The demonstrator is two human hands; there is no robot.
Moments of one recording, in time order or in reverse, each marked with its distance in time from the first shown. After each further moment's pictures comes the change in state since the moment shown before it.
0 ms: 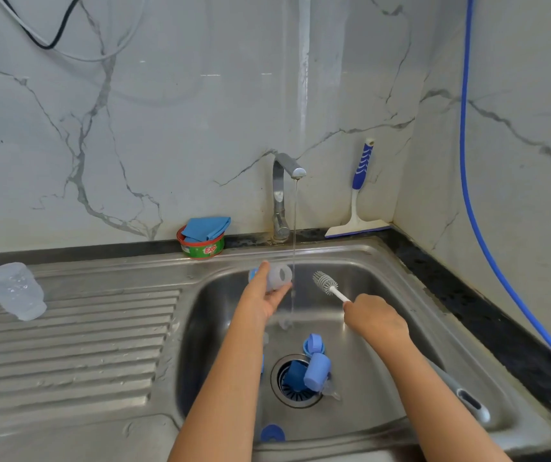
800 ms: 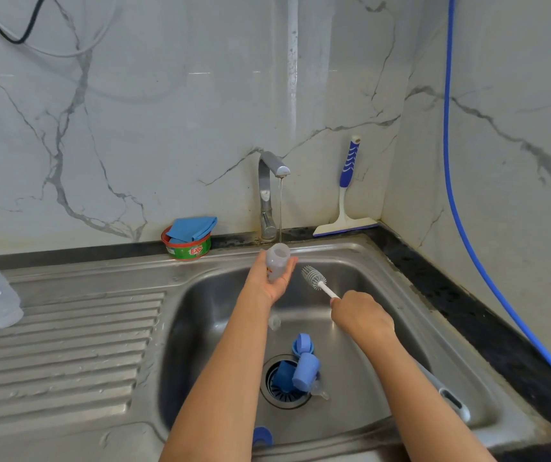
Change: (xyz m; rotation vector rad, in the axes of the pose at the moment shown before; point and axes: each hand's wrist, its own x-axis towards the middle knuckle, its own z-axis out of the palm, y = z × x) left_hand 0.013 -0.012 0.038 -0.258 -0.092 -0.174; right_hand 0.001 0.001 -0.003 0.019 0.007 -0.008
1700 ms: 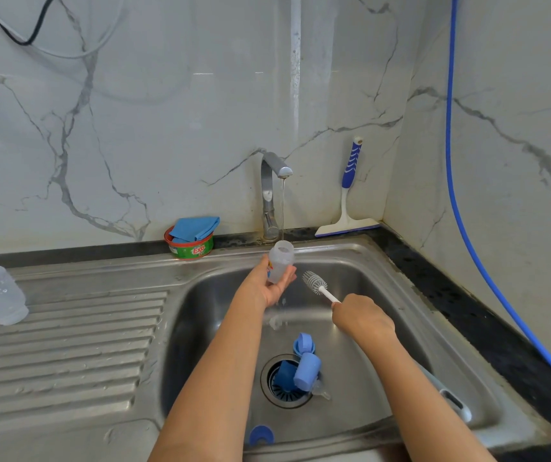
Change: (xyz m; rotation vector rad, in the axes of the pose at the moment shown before) left_hand 0.002 0.009 -0.007 0.152 0.080 -0.066; right_hand 0.001 -0.001 0.002 -0.030 -0.043 0.015
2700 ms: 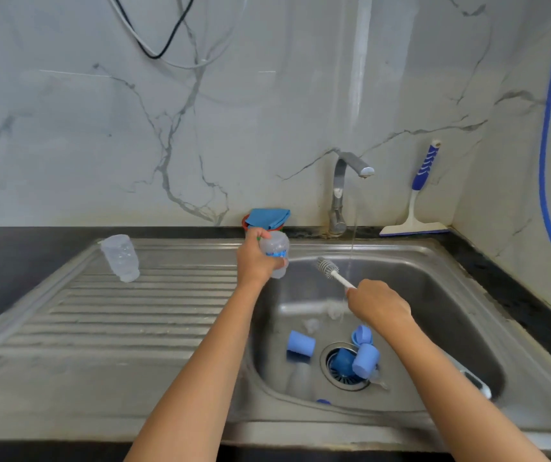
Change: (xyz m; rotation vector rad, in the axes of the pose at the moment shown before) left_hand -0.097 0.097 -0.073 1.256 0.259 1.082; right_hand -0.042 -0.078 0.015 -0.053 0.007 -0.193
